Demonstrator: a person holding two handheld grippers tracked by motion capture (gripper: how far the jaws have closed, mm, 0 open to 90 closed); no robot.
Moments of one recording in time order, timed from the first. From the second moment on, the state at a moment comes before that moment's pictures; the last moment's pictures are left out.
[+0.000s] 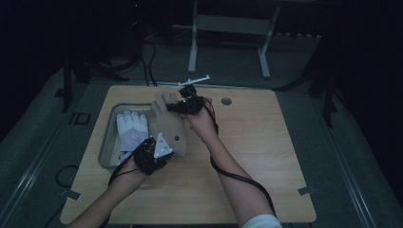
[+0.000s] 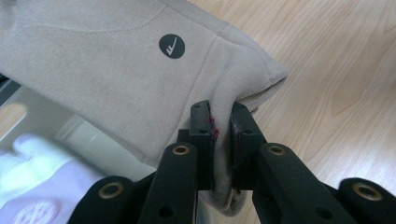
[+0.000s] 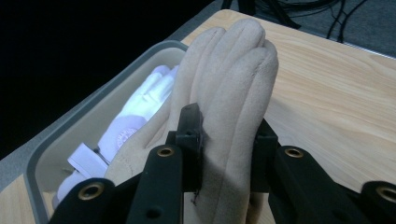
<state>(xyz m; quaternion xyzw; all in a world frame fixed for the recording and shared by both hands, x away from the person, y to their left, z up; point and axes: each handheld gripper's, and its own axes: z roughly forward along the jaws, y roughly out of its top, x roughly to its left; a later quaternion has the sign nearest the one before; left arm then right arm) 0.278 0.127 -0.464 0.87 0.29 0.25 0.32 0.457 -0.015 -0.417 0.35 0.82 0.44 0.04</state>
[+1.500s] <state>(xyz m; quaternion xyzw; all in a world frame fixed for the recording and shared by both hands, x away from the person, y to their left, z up) 0.279 0.216 -0.489 0.86 0.38 0.21 0.27 0.473 0.130 -0.486 0.31 0.88 0.37 0.01</state>
